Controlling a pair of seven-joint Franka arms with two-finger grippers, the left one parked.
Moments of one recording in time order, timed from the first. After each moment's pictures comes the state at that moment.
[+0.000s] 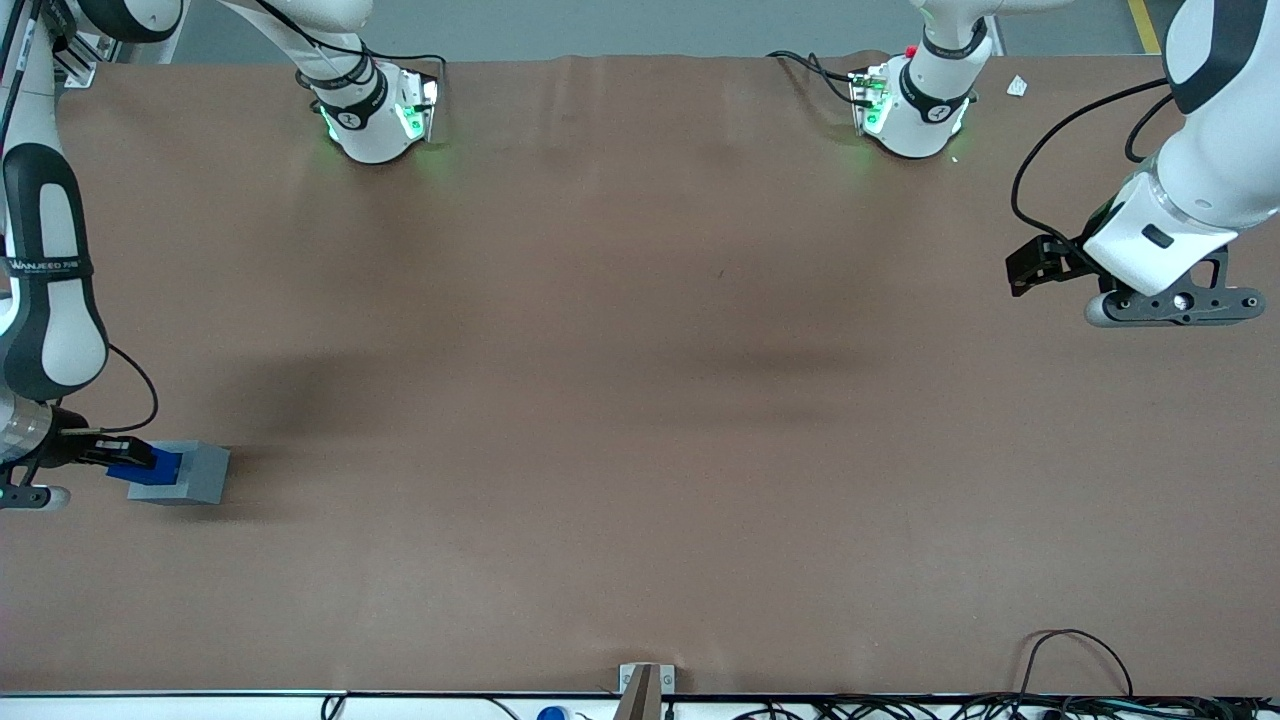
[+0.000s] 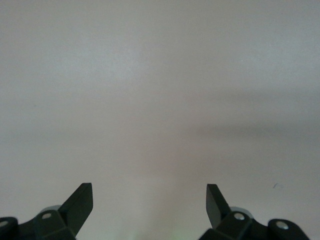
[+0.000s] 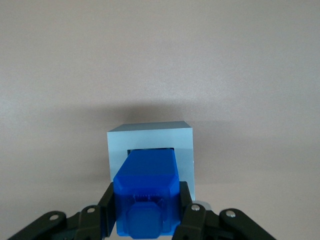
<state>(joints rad) -0.29 0.61 -0.03 -1.53 0.04 2.18 -0.30</state>
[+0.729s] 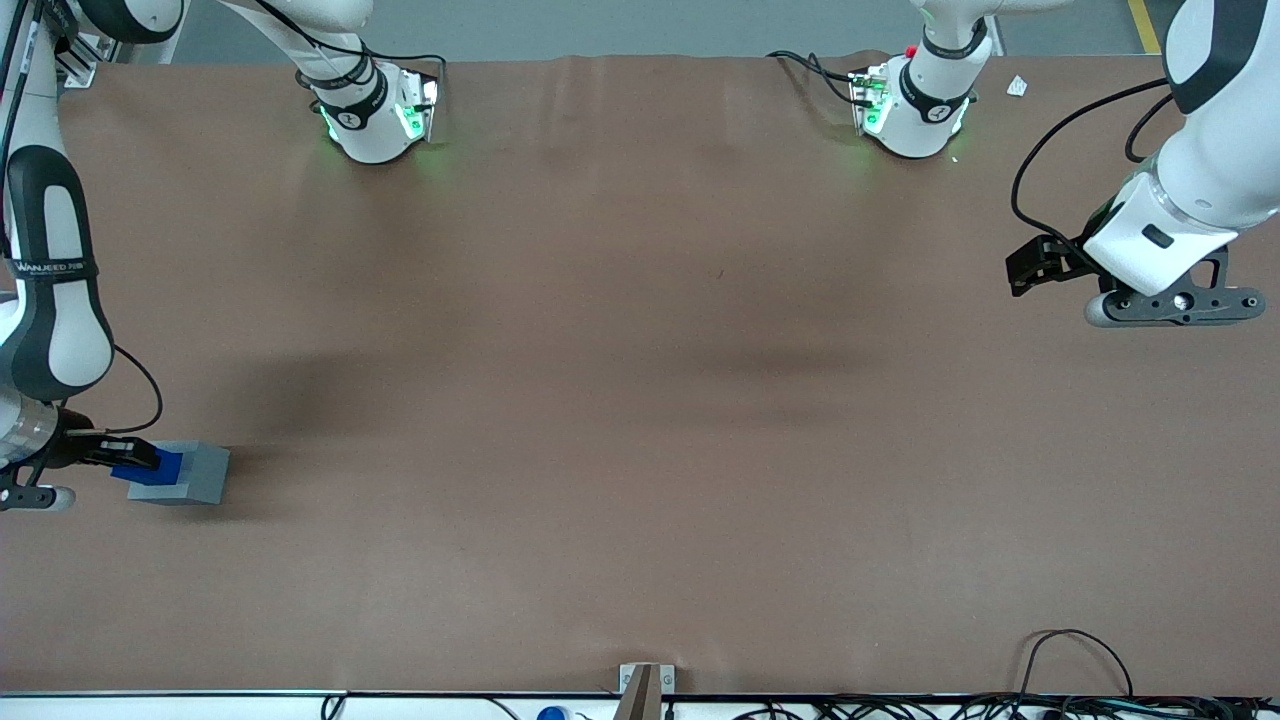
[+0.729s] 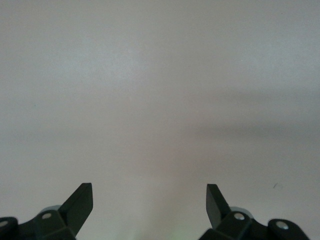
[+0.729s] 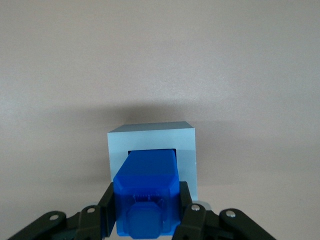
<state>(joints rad) -0.29 0.61 -0.03 -1.54 0.04 2.20 -0.30</state>
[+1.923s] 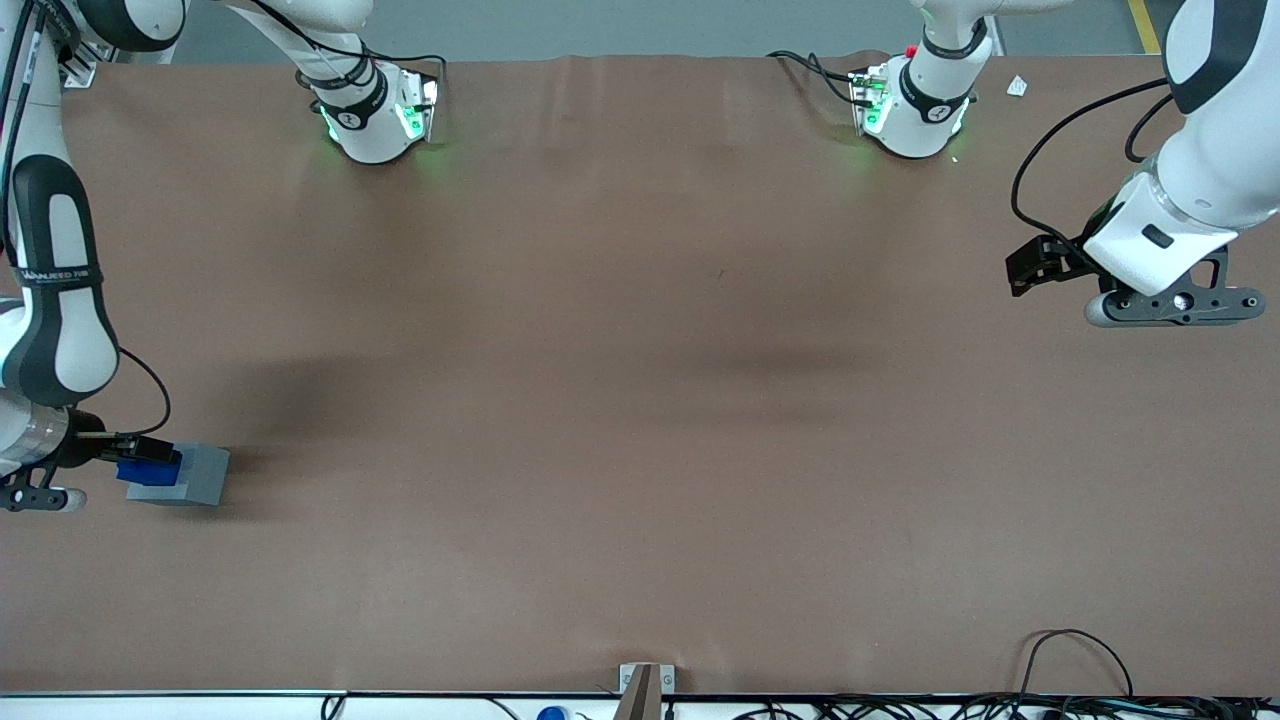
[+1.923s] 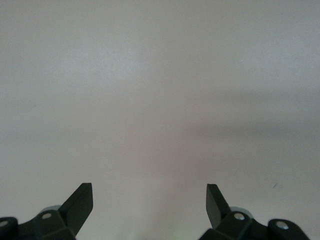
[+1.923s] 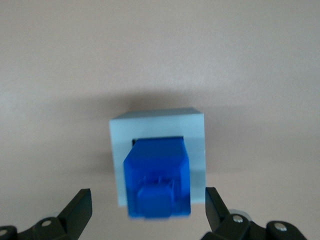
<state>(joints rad) -0.29 0.62 -0.02 -1.49 0.04 2.08 -0.26</state>
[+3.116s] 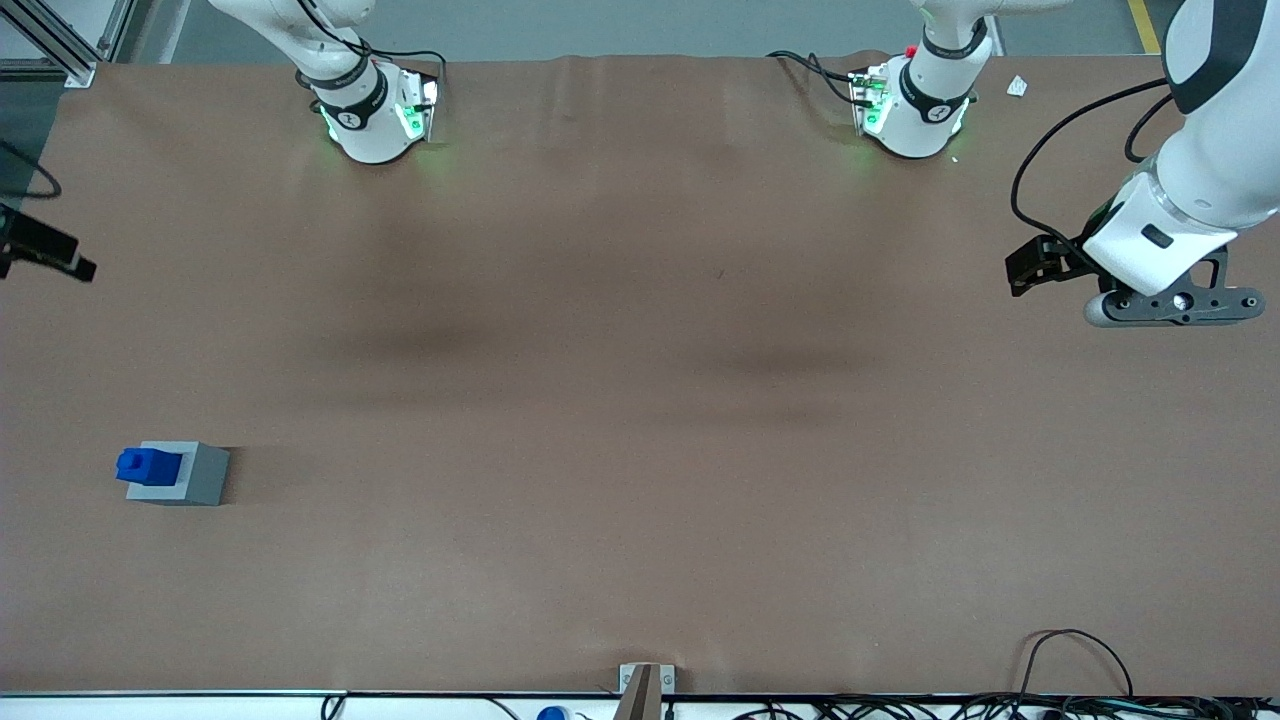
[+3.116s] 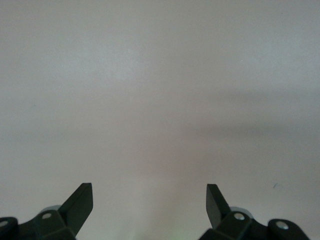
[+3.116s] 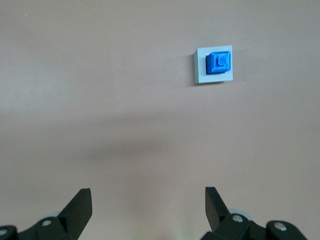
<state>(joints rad) -0.13 0.03 -0.01 -1.46 0.04 1.45 -0.06</state>
